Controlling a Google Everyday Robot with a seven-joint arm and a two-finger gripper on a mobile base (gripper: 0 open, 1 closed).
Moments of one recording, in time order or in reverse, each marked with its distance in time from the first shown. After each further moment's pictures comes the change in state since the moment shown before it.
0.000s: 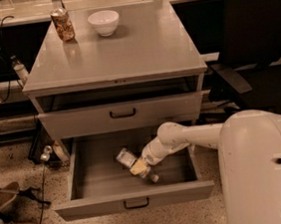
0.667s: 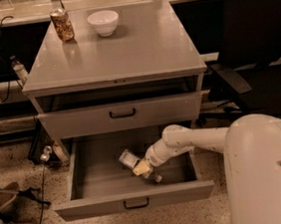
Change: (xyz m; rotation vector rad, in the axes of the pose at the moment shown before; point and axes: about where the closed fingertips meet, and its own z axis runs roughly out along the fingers) arm 0.012 -0.008 0.004 -0.010 -0.031 0.045
